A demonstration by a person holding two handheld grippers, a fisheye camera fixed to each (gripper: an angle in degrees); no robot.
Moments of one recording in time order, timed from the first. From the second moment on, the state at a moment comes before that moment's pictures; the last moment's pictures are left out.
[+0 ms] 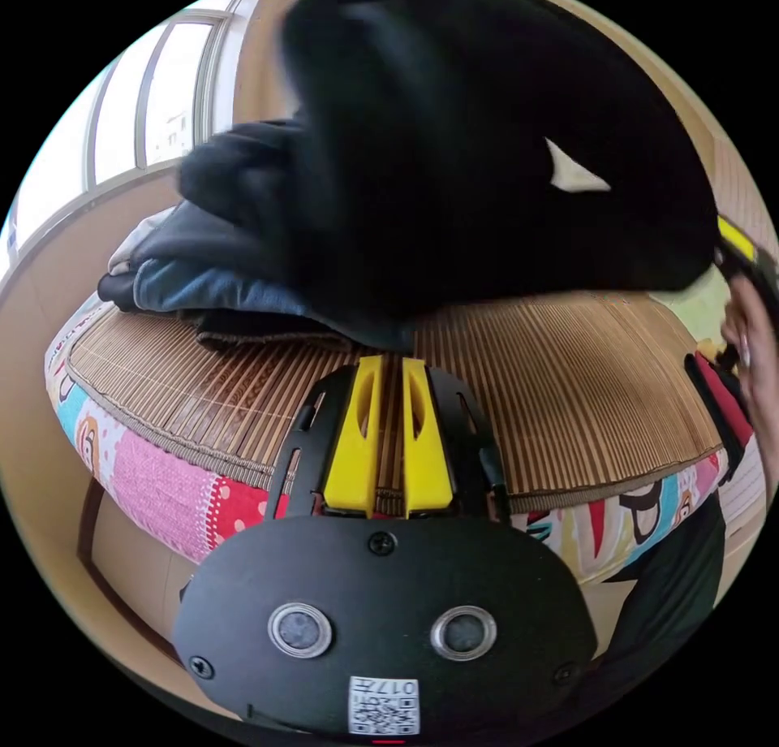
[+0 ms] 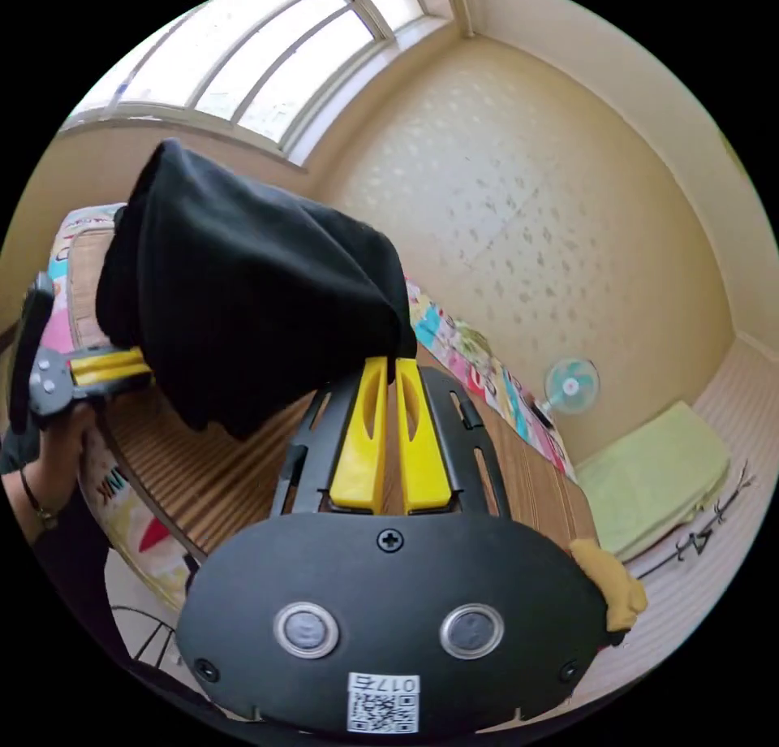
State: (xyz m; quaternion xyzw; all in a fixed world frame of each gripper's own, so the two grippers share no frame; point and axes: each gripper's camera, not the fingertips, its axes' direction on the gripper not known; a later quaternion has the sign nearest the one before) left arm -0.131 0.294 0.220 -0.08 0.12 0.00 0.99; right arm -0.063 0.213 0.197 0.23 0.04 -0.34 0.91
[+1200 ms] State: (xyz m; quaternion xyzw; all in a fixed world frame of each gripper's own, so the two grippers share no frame) left arm -0.109 0.276 0.236 -0.03 0.11 0.00 0.99; right arm -0.058 0.256 0.188 -0.06 -0.03 -0.34 0.94
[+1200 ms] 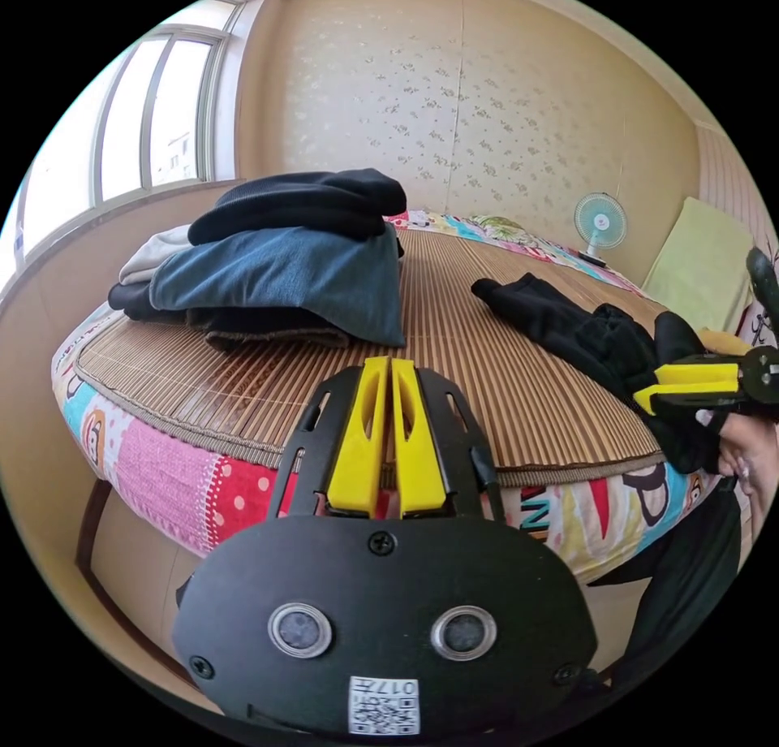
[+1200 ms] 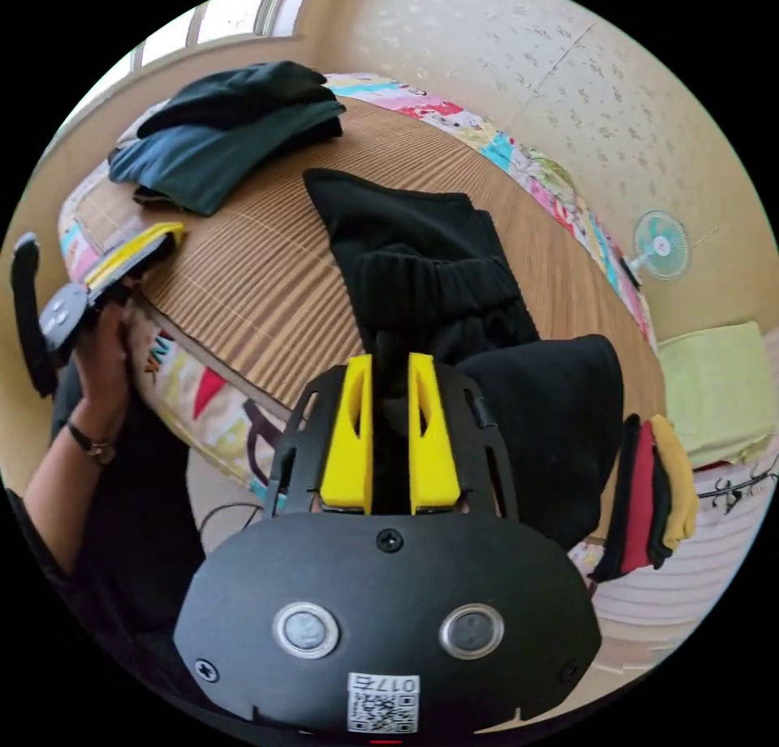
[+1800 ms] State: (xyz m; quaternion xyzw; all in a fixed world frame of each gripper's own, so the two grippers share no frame) left arm -0.054 0.265 0.225 -0.10 0.54 -0.12 0.83; right arm 0.178 0.284 -0.075 0.21 -0.37 -0.15 0.89
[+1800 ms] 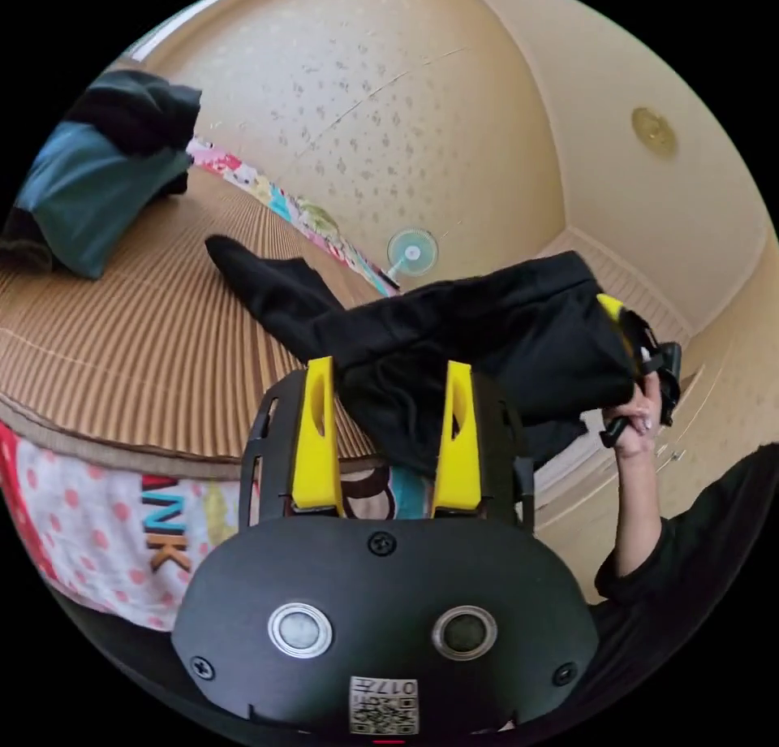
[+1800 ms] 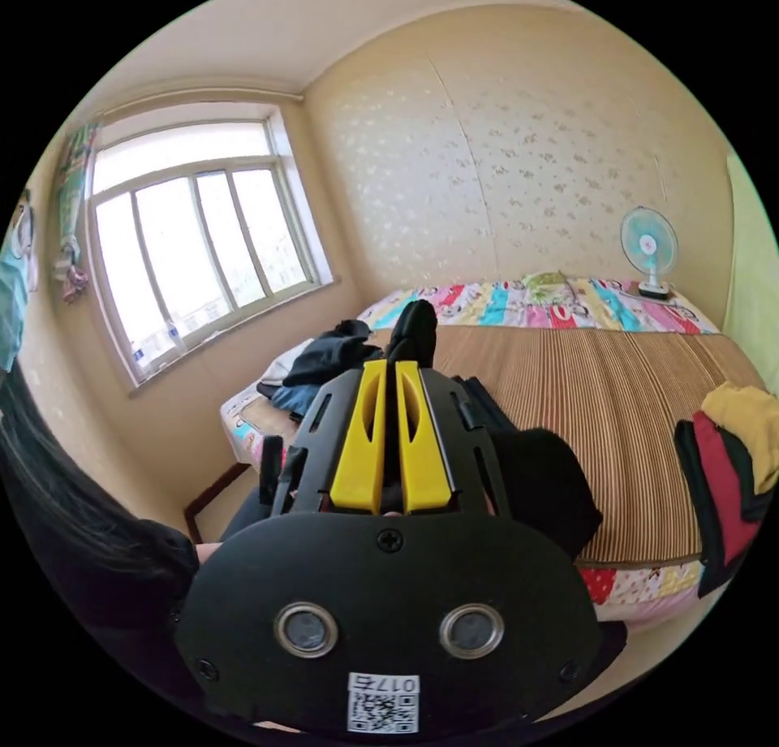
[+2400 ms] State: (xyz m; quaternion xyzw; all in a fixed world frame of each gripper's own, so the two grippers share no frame) left arm -0.182 0.106 -0.079 0.22 0.70 -0.07 0.68; right arm 0.294 0.404 -0.344 0.50 -0.30 -0.09 0.81
